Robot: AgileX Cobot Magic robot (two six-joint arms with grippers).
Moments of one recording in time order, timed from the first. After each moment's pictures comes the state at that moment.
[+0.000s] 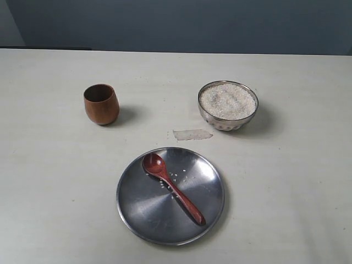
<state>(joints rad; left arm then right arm) 0.04 0.59 -0.53 -0.23 0.66 0.27 0.13 0.04 -0.06 -0.19 0.38 0.18</state>
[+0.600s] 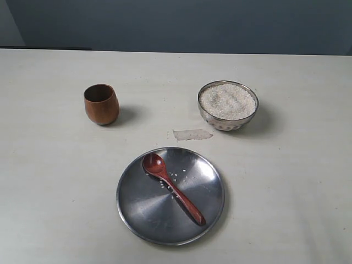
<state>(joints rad) 0.04 0.59 -0.53 -0.23 0.66 0.27 0.13 0.03 -0.01 -0.17 0.35 0.16</state>
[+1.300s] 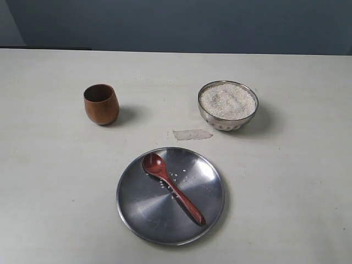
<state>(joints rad) 0.04 0.59 -0.53 -0.23 0.66 0.27 0.00 0.01 -0.01 -0.21 0.36 0.15</state>
